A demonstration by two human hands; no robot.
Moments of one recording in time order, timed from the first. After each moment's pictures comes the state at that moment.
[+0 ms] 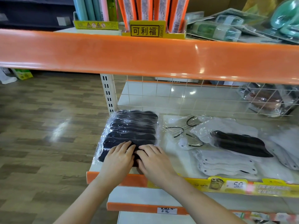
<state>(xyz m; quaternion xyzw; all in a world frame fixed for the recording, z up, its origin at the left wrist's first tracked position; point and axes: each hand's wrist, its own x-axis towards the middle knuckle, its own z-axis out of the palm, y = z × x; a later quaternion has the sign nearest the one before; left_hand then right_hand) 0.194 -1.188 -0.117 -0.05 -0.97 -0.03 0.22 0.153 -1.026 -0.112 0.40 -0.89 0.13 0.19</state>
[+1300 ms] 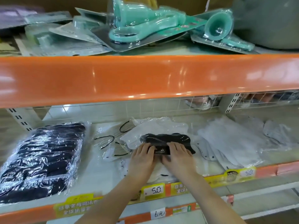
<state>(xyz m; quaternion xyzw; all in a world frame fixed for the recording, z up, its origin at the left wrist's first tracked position) 0.078 -0.882 -0.121 -0.14 -0.97 -0.15 0.16 0.062 -0.726 -0.122 0.08 -0.98 0.10 0.17</state>
